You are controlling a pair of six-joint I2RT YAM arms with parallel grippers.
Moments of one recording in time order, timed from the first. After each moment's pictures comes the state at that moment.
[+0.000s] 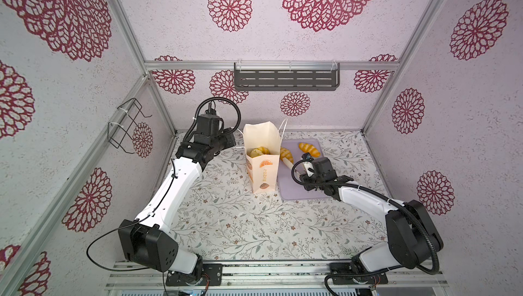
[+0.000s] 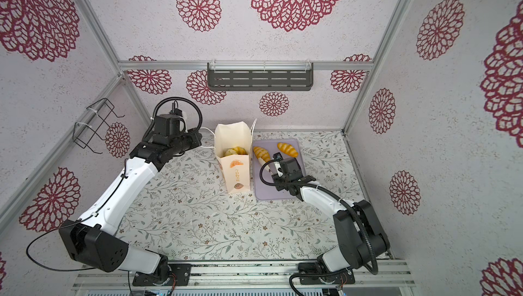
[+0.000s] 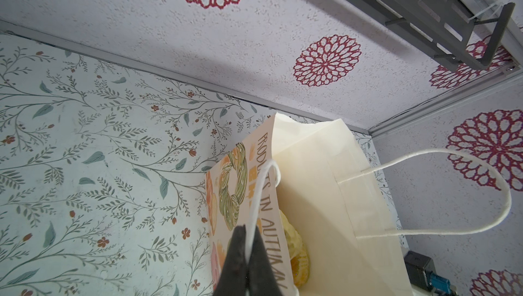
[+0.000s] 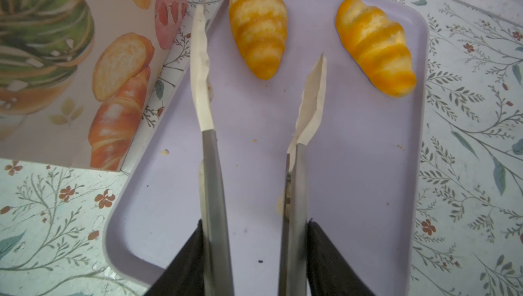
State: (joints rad) left arm -0.28 1.48 1.50 -0.58 0.03 -0.51; right arm 0.47 1.49 0.89 -0.19 0.08 -0.03
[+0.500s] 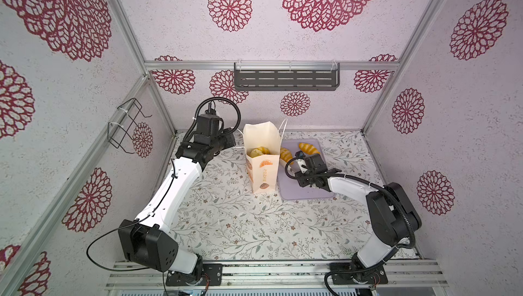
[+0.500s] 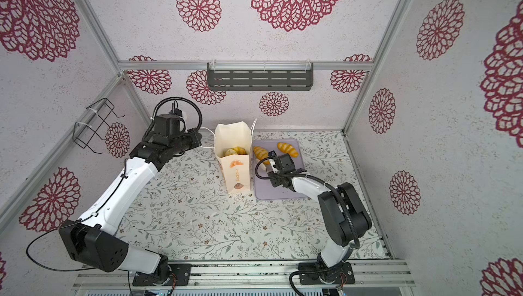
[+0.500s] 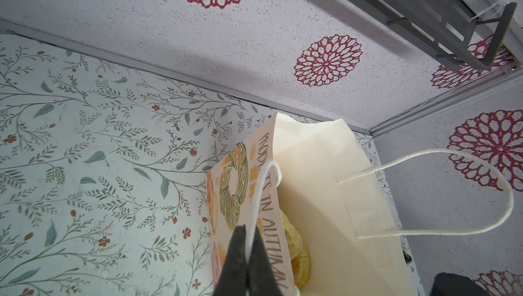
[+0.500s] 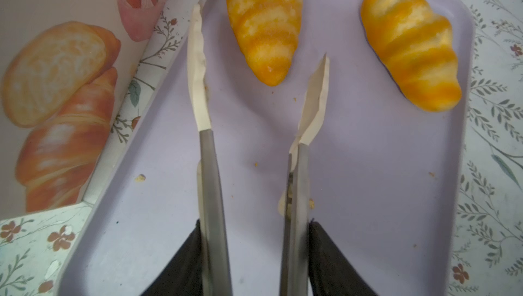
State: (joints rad) left arm -0.28 1.48 1.50 -0.58 0.03 -0.51; right arm 0.47 1.70 1.03 -0.20 0.08 -0.05
